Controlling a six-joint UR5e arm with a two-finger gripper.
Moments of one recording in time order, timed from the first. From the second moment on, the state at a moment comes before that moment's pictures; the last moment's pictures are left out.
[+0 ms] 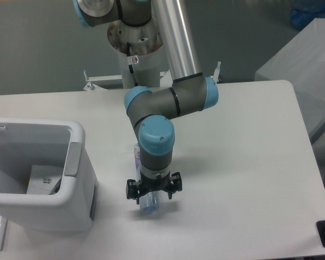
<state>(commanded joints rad) 2.31 -2.15 -1.65 -0.77 1.50 0.14</state>
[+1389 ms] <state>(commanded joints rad) 2.31 -2.16 -1.63 -0.77 1.51 0.15</state>
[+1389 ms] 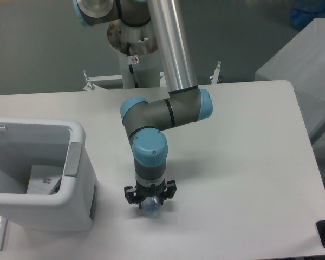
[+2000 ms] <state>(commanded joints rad) 2.35 -2.03 -1.57 -0.77 1.49 0.16</state>
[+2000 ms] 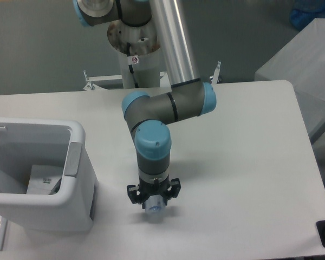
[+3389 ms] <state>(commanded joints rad) 2.33 -1.75 -1.30 -0.68 1.15 0.01</state>
